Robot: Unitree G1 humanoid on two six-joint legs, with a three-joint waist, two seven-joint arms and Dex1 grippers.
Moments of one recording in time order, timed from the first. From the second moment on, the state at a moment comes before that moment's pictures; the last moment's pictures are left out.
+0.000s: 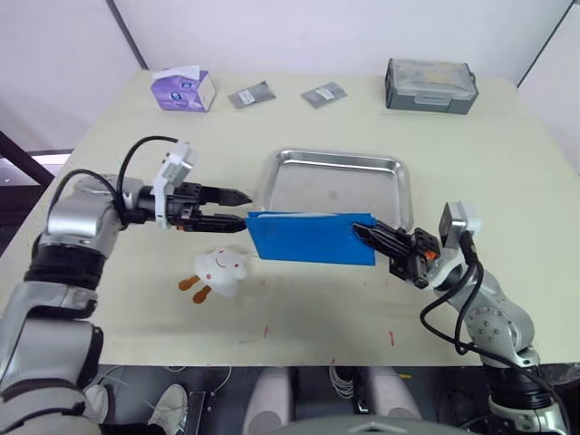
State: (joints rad) left arm -0.72 0.94 -0.19 0.45 -0.63 0.42 -1.54; right arm -0.14 -0.28 0.01 -0.32 0.81 0.36 0.97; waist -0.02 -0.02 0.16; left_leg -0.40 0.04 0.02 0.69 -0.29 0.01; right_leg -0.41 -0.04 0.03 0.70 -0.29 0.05
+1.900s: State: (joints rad) left arm -0.70 0.83 -0.35 0.41 -0.57 0.36 -1.56; right arm -0.15 -0.51 0.07 0.00 0.50 0.00 1.32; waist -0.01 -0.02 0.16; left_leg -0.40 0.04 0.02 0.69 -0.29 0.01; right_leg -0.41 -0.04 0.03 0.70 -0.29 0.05
